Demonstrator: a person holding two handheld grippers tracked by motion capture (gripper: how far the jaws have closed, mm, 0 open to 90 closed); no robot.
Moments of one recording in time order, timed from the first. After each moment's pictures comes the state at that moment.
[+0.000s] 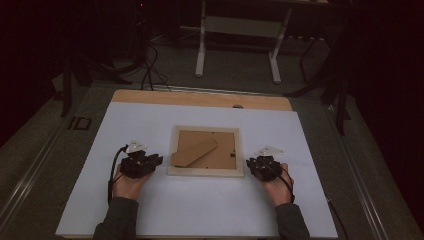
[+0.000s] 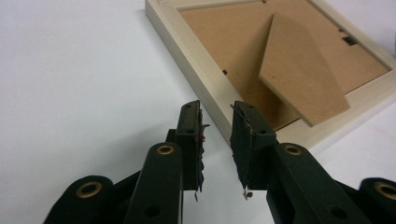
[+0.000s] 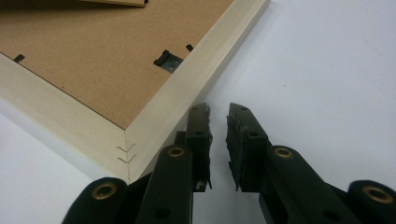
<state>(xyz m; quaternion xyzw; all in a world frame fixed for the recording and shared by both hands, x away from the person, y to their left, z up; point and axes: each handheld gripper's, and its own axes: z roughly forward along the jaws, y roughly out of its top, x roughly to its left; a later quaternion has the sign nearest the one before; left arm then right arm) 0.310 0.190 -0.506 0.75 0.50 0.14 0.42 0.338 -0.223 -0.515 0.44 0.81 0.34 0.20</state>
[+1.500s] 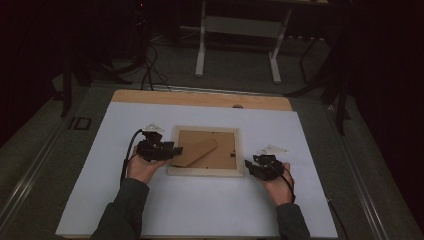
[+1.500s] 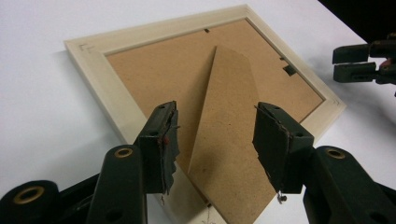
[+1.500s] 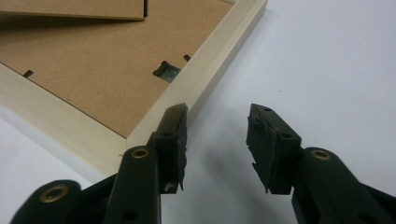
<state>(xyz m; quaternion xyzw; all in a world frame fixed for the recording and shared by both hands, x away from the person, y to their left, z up) 0.357 0.153 -0.479 0.78 0.45 0.05 0.44 0.339 -0.228 -0.511 0.44 0.80 0.35 0.20</state>
